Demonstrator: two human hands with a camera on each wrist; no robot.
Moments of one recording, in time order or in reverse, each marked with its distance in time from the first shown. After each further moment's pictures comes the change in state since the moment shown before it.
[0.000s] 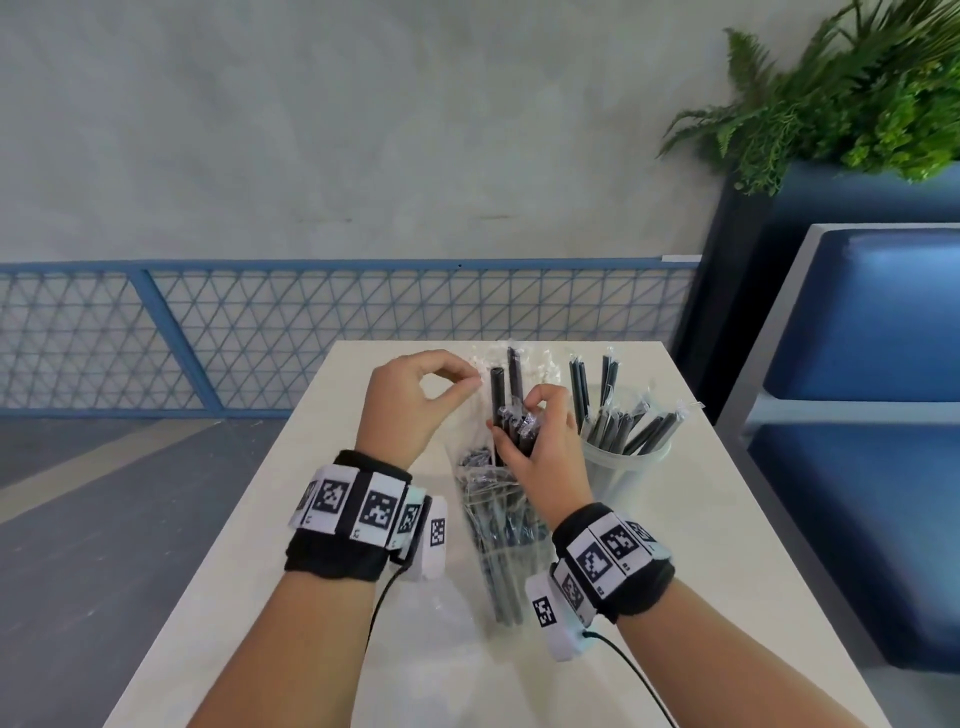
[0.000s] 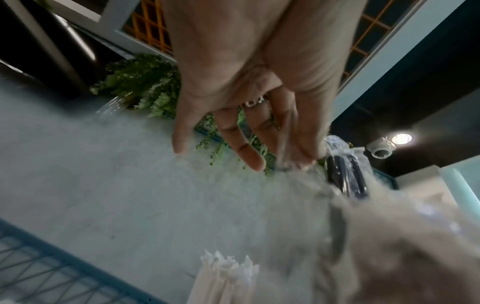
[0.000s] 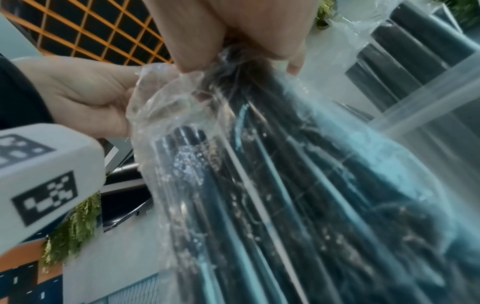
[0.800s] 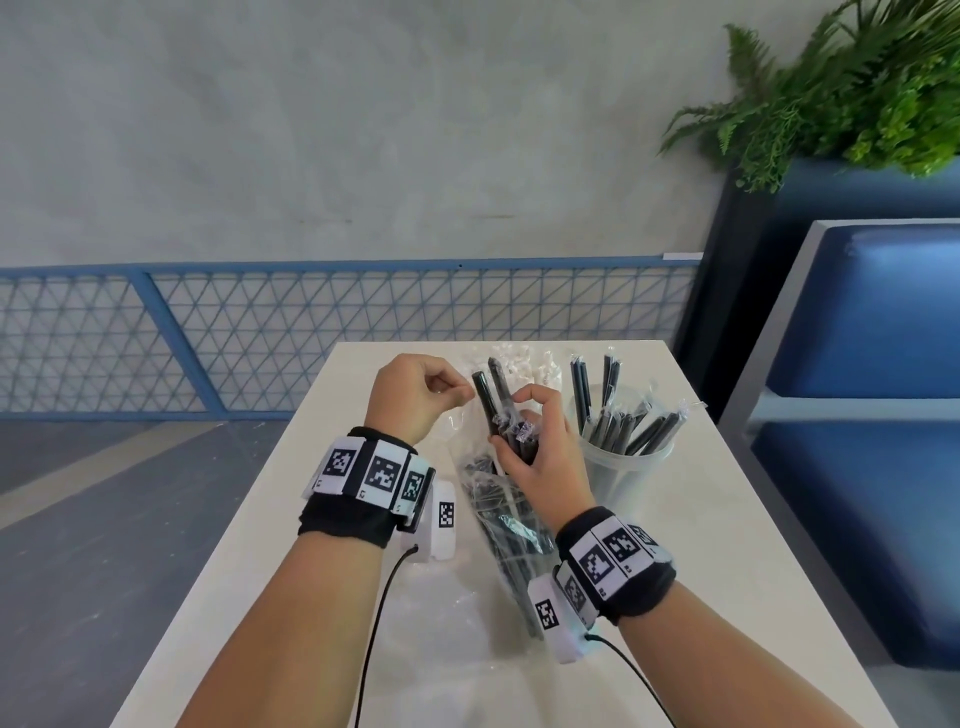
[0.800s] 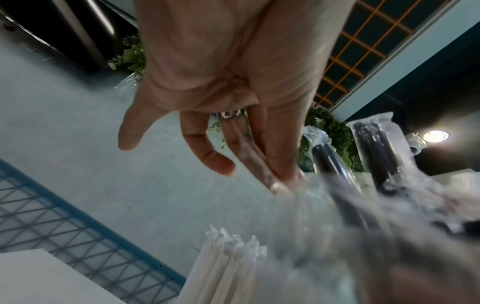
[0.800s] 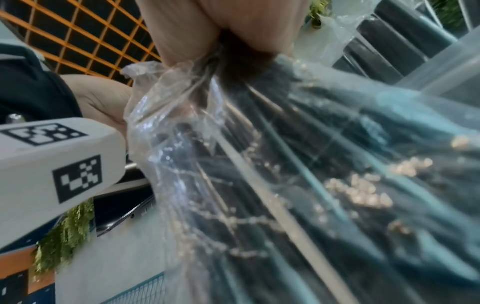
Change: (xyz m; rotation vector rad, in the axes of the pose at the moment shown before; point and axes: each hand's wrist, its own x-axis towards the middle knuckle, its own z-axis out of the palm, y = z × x) left_hand 0.021 -0.023 0.008 0.084 -0.130 -0.221; right_hand -0.002 0.001 -0.004 0.014 -0.102 0.058
